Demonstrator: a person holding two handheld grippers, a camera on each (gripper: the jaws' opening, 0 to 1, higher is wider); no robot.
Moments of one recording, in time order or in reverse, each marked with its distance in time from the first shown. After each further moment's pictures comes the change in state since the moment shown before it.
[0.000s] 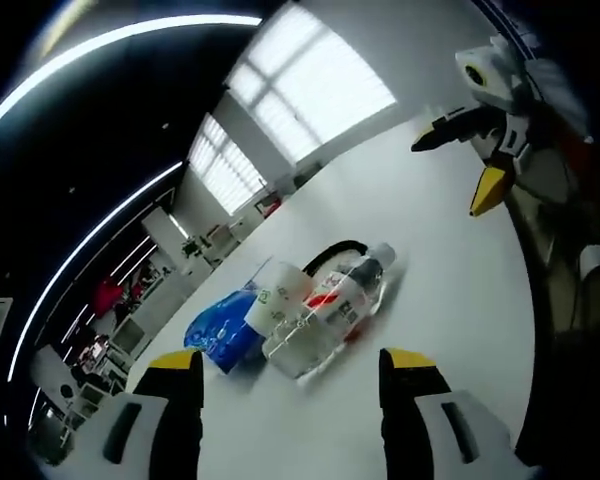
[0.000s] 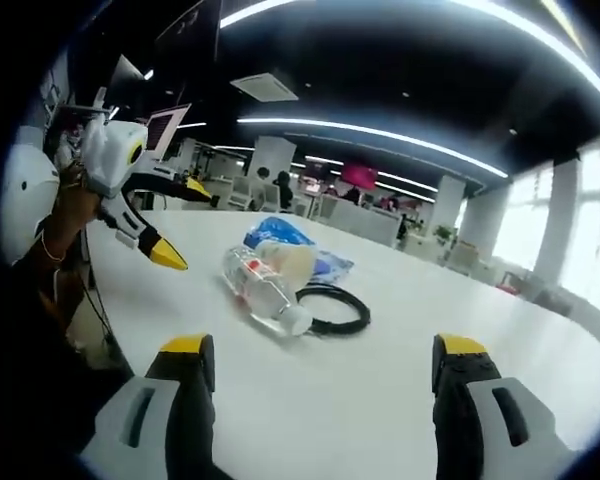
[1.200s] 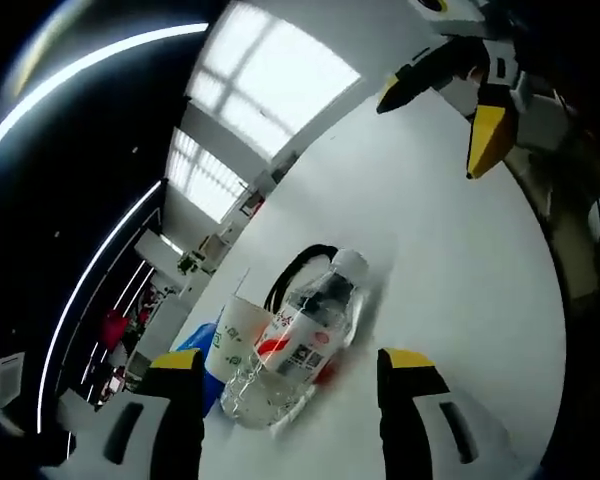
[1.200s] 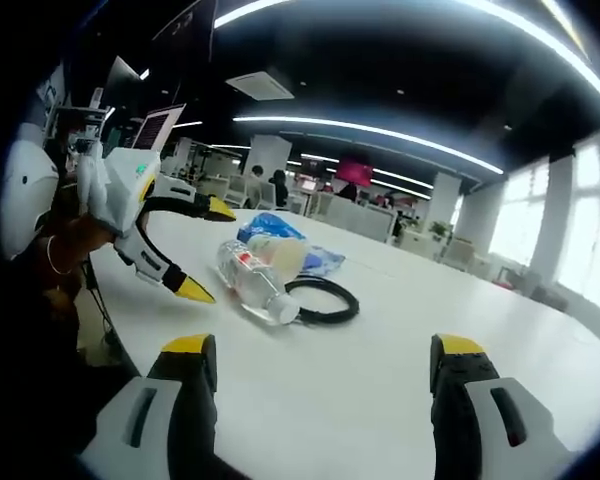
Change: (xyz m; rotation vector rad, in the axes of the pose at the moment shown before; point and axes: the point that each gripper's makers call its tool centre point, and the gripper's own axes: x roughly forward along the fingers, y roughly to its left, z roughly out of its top) left arm -0.003 0.024 -0.003 0.191 0.027 -0.007; right arm -0.012 -0.015 -0.009 0.014 0.015 -0.017
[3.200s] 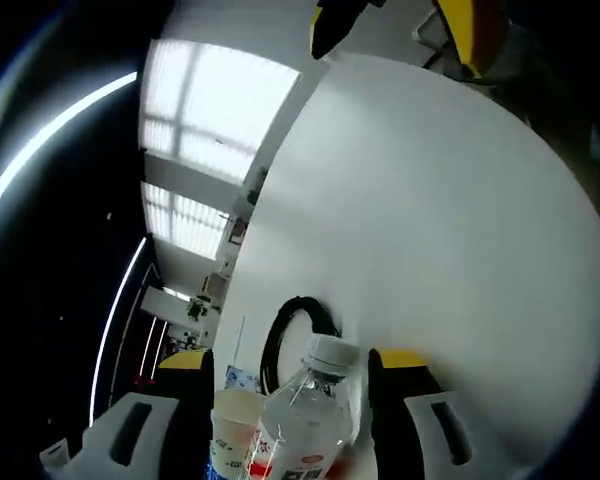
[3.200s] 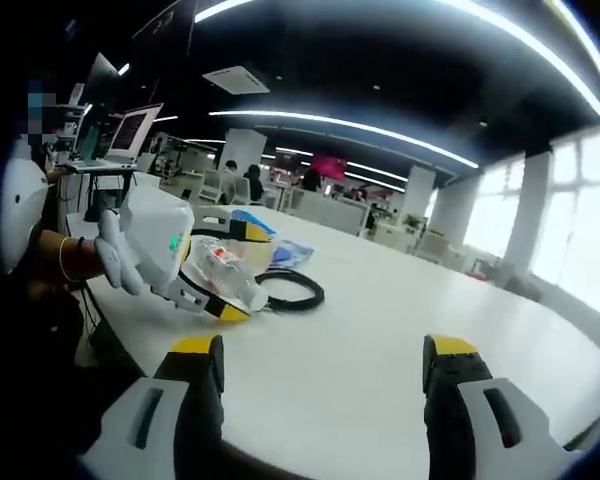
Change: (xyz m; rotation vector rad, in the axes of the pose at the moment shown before) left arm 0.104 -0.100 0.102 0.293 -0.047 -0.001; right arm -0.033 -0.029 0.000 0.007 0.037 -0.129
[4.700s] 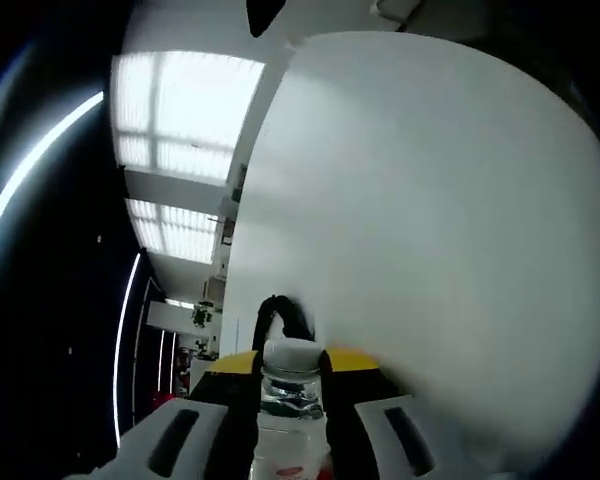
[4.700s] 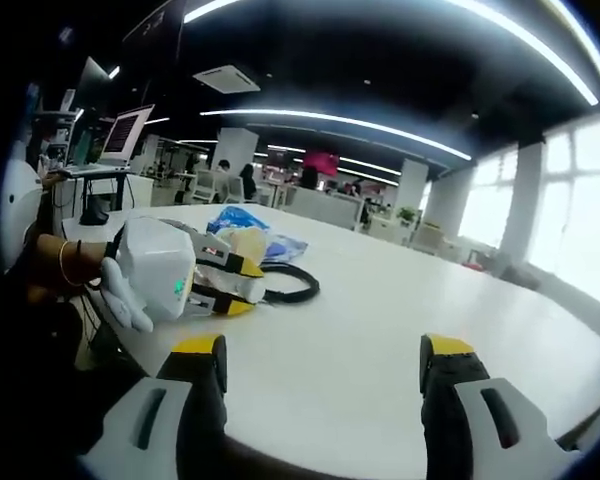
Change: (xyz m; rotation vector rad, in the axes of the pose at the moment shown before) left arm 0.015 -0.020 0.000 0.196 0.033 0.008; right arm -0.004 -0.003 -0.010 0.036 0.017 -0.014
